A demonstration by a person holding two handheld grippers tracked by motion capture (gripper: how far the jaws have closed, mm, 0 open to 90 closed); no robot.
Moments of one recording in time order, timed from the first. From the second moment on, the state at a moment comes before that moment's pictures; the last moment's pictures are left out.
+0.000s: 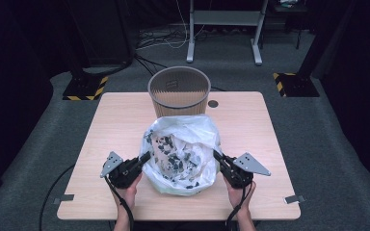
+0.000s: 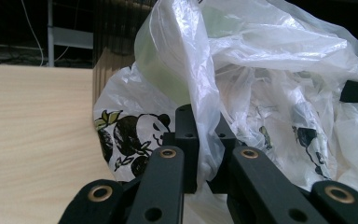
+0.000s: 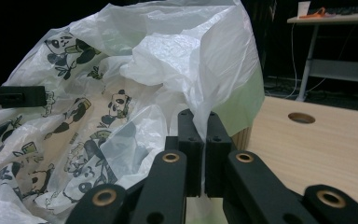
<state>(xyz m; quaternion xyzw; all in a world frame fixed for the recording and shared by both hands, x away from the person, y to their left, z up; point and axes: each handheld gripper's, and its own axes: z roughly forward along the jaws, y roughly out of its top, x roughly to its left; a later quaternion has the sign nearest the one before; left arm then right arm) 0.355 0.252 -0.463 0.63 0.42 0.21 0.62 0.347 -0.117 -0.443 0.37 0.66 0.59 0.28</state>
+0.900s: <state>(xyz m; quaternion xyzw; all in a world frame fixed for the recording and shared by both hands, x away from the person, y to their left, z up) 0.355 0.251 -0.404 0.62 0.36 0.26 0.65 0.342 -0.113 -0.388 0.32 0.64 0.61 0.34</state>
